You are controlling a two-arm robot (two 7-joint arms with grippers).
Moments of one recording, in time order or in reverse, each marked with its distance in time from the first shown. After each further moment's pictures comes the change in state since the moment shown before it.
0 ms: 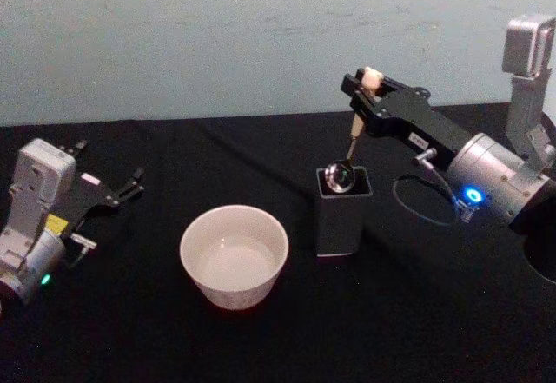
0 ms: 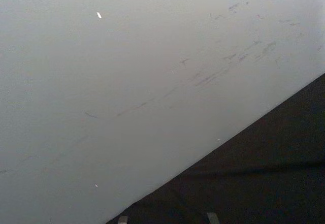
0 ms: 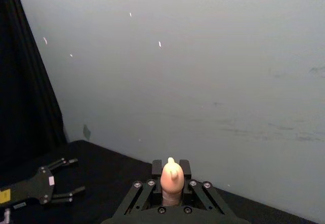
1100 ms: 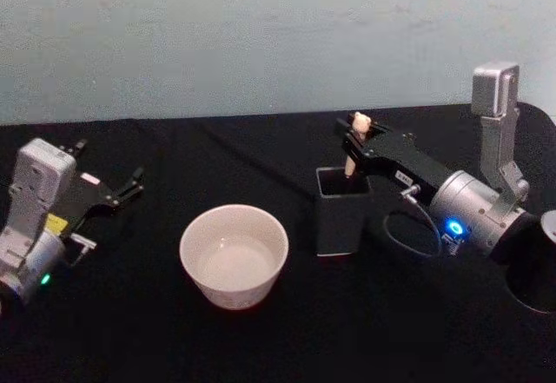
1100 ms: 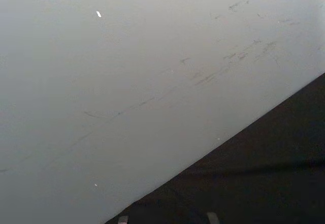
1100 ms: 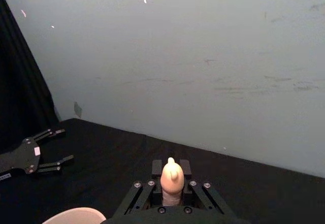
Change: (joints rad) left arm 0.000 0.000 0.000 0.000 0.000 0.000 0.000; right arm -0.026 -0.059 -0.001 0.109 -0.059 0.000 0.012
